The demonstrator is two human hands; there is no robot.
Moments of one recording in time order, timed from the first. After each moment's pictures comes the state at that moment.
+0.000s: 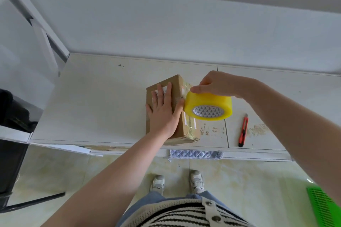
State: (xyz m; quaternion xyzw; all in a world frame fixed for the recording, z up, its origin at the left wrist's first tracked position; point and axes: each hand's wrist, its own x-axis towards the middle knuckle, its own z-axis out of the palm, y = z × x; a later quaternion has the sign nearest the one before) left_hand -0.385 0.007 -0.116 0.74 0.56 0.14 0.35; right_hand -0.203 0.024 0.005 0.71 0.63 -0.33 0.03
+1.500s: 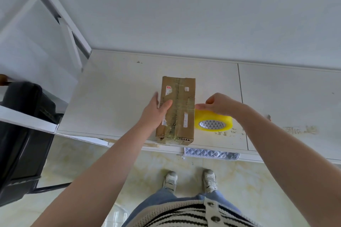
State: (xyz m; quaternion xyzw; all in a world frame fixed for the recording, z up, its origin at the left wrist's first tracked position) left_hand -0.463 0.034 -0.109 0.57 0.57 0.18 0.56; right_hand -0.222 0.018 -0.098 0.72 0.57 -0.40 0.00
